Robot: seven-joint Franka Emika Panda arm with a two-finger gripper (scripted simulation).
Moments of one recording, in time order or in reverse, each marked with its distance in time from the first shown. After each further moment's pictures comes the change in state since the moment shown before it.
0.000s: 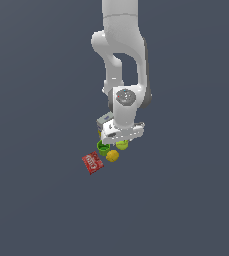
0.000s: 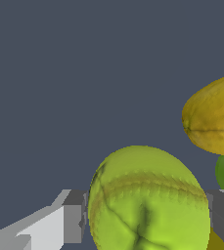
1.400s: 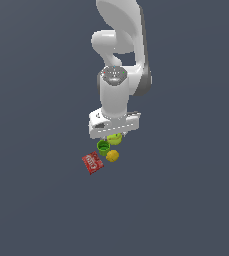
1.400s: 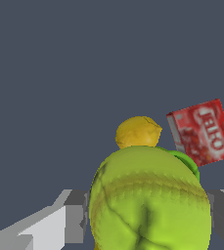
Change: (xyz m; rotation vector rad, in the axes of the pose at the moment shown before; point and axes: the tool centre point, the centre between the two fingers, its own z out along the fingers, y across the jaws) arm 0.021 0.046 -0.098 0.002 -0.002 -0.001
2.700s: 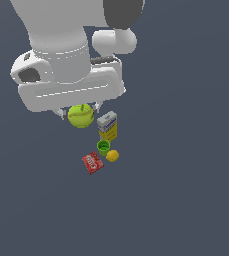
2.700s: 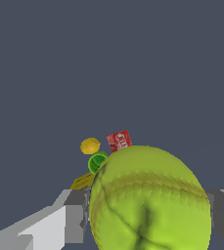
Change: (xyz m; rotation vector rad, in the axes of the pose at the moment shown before) arm 0.055 0.106 -0.223 0.000 -0.002 0.000
